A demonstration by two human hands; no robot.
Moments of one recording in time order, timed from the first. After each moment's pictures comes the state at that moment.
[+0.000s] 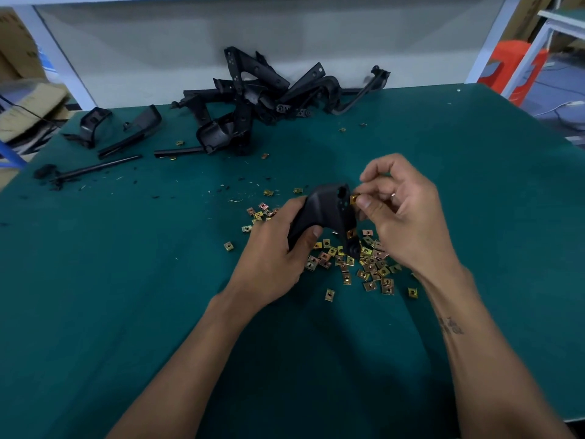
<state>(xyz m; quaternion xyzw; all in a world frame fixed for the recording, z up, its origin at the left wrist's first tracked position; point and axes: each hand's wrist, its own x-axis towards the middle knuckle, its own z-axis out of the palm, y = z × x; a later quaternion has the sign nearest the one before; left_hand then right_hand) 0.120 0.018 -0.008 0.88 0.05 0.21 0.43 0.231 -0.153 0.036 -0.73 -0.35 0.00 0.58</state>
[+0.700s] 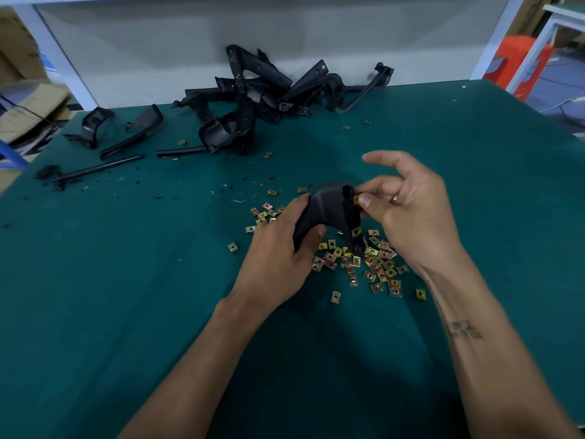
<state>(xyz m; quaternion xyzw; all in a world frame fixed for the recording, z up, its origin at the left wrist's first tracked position) 0.121 0.015 -0.007 0.88 0.06 0.24 0.40 0.229 -0.144 0.044 -0.73 -0.26 0.07 0.62</state>
